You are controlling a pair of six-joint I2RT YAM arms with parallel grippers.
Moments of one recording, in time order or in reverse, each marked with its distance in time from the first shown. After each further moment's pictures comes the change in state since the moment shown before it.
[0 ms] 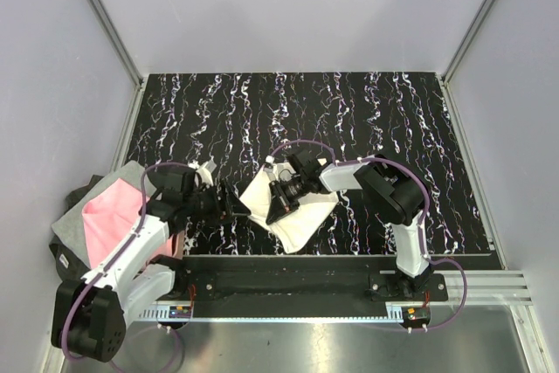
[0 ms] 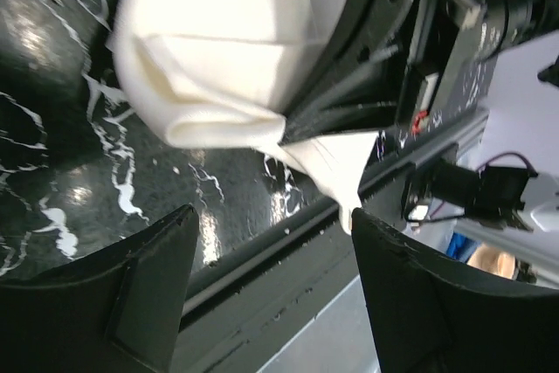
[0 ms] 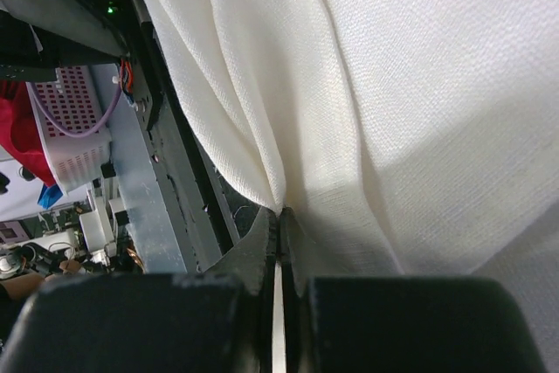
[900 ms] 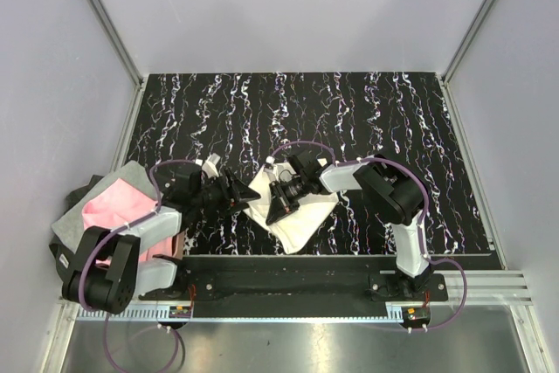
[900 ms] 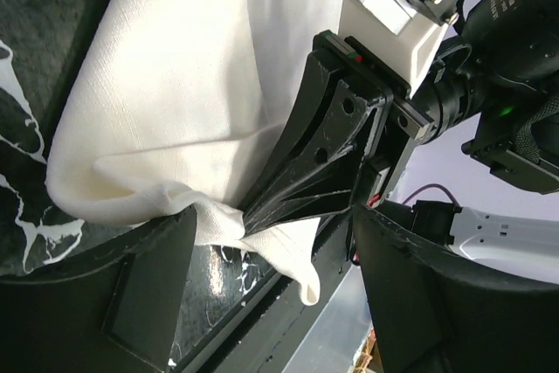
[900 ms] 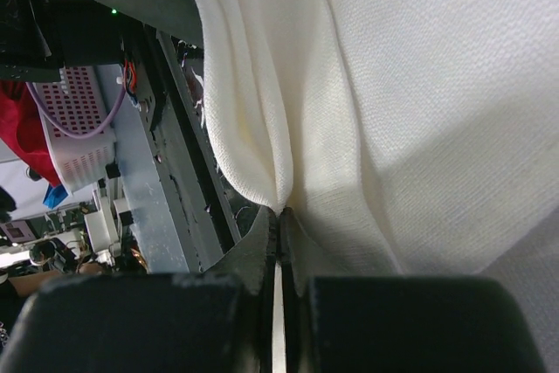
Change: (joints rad) left arm -0.005 0.289 -0.114 0.627 0.081 -0.238; right arm 0.000 0.004 -0.012 0.030 -0.012 0.018
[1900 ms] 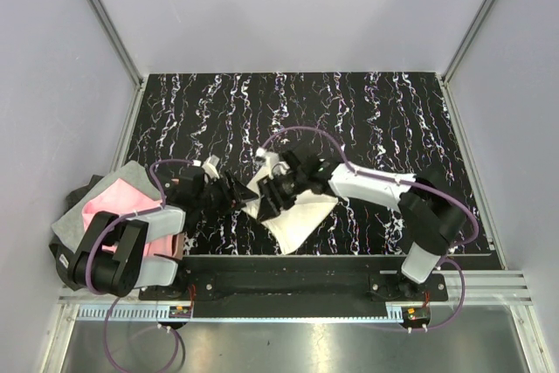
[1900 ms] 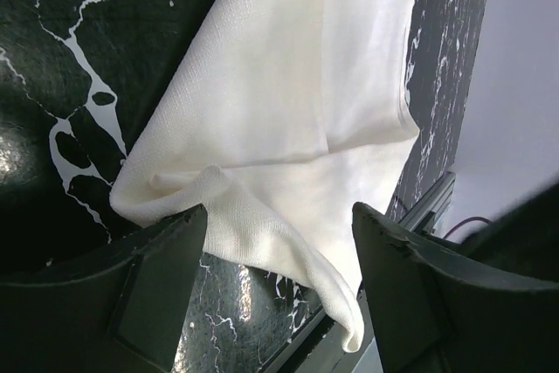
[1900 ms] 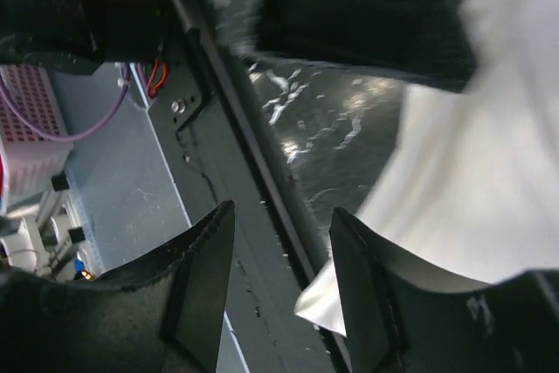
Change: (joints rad) left arm -0.006 0.114 -0.036 0.129 -0.128 0.056; right arm 0.101 -0.315 0.047 -0.249 0.254 -0.043
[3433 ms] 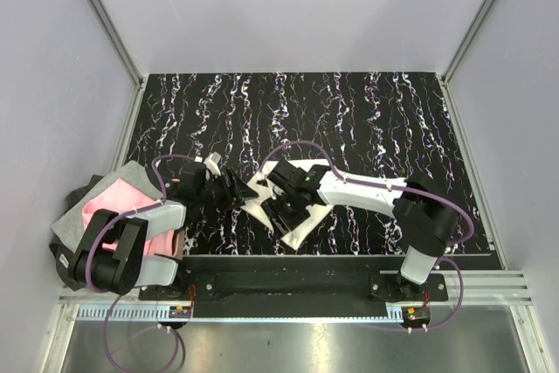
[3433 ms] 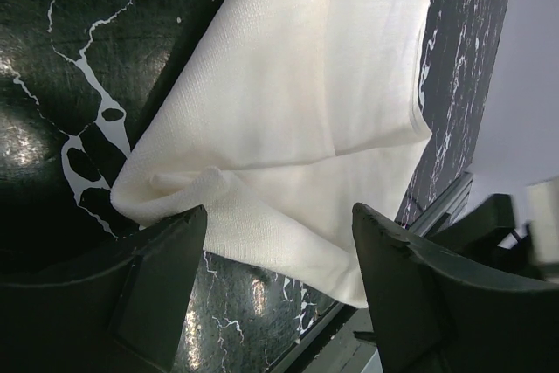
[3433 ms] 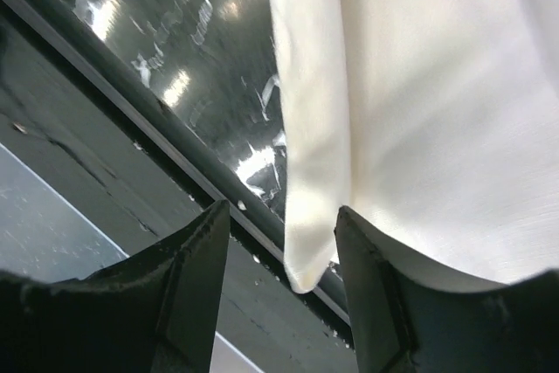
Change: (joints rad) left arm -0.001 0.013 0.058 -0.092 -0.017 0.051; right arm 0.147 0.023 0.034 -0.377 0.377 -0.024
